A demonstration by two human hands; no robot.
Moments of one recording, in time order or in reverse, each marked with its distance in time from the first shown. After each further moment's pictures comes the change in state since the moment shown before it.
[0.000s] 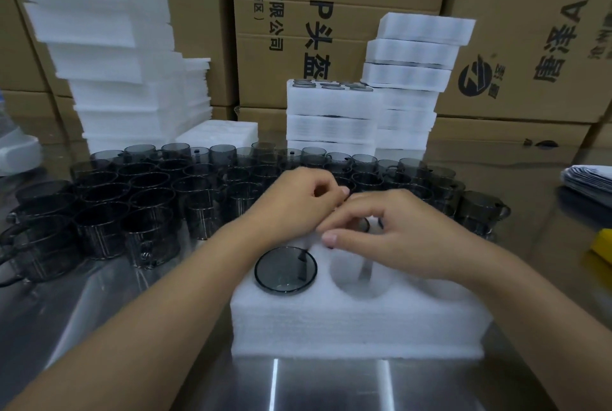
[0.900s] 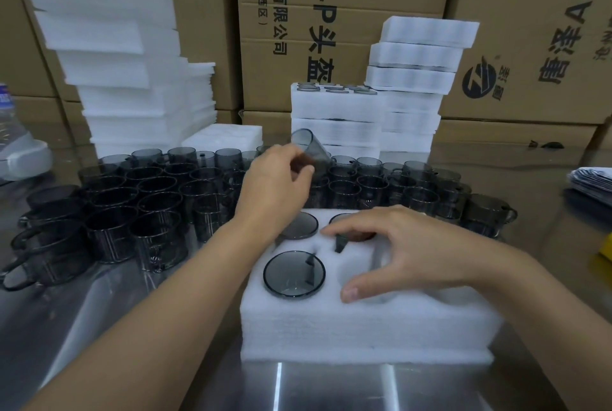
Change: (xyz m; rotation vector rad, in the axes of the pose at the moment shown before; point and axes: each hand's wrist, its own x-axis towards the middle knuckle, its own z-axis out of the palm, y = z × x) left_hand 0.005 -0.012 -0.014 0.175 0.434 -0.086; right_hand 0.000 0.012 -0.007 -0.297 -0.234 0.075
